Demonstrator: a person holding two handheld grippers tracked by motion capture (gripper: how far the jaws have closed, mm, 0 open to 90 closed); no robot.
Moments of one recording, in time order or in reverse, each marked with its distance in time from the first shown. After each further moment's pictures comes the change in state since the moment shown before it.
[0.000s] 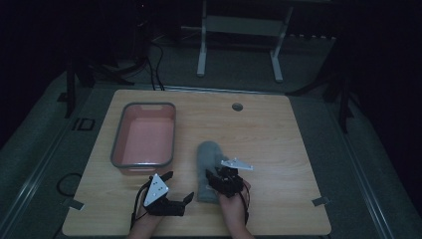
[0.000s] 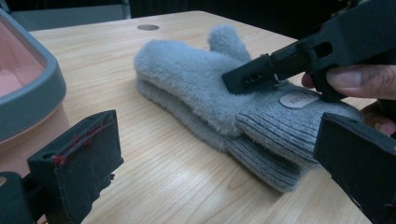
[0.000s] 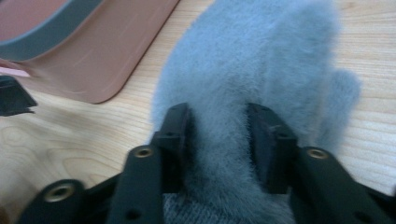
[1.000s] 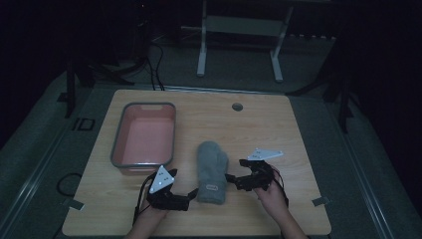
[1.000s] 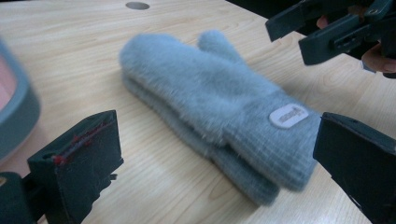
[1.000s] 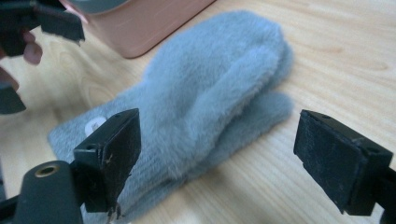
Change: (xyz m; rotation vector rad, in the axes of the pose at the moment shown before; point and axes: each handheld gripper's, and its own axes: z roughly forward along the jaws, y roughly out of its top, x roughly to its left) left arm -0.005 0.035 0.010 0.131 -0.036 -0.042; right arm -0.078 0.032 -0.048 0.082 0.266 -0.311
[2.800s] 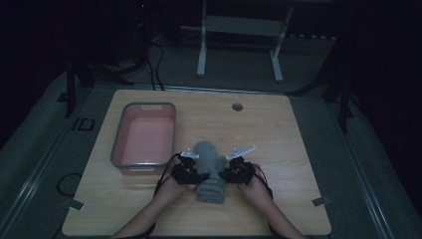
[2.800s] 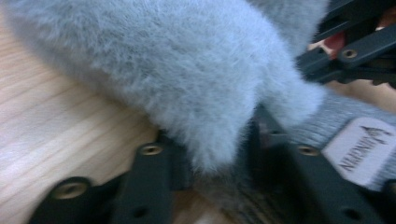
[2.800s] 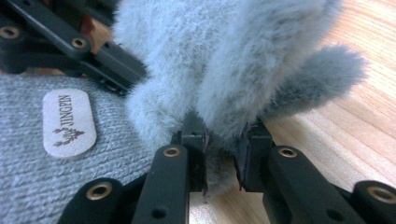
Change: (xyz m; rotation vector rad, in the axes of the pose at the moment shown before) left arm 0.035 0.018 0.097 0.358 -0.183 -0.179; right arm -0.004 0.002 0.067 0.213 0.035 -0.046
